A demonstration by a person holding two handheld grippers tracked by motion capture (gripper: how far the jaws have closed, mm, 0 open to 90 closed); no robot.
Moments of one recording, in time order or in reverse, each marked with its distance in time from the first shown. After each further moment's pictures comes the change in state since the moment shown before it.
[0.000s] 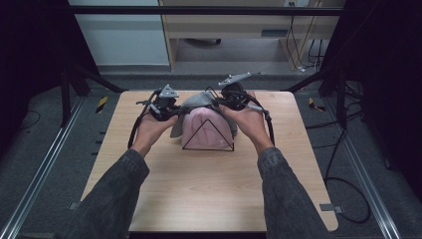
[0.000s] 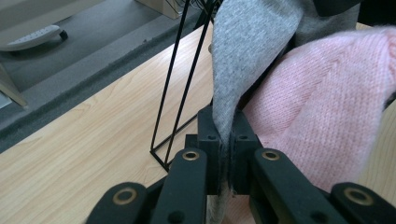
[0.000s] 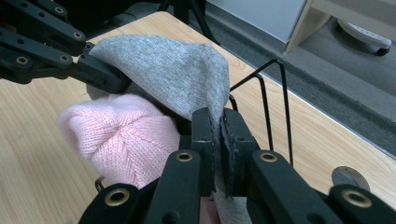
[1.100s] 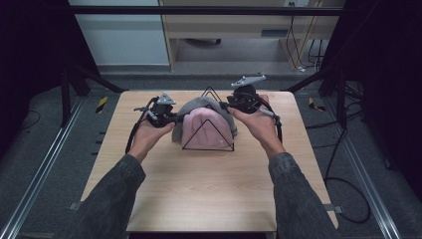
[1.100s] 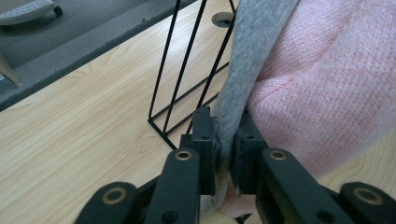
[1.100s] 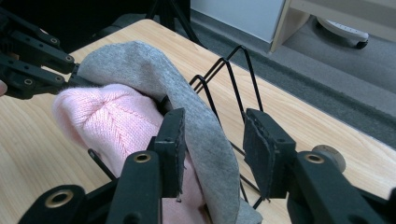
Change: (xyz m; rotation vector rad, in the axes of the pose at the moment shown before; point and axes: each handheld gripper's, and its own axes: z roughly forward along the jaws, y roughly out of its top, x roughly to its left) left arm 0.003 -0.025 0.002 0.058 -0.002 -0.033; right arm -0.009 -0.016 -0.028 -0.038 -0.048 0.075
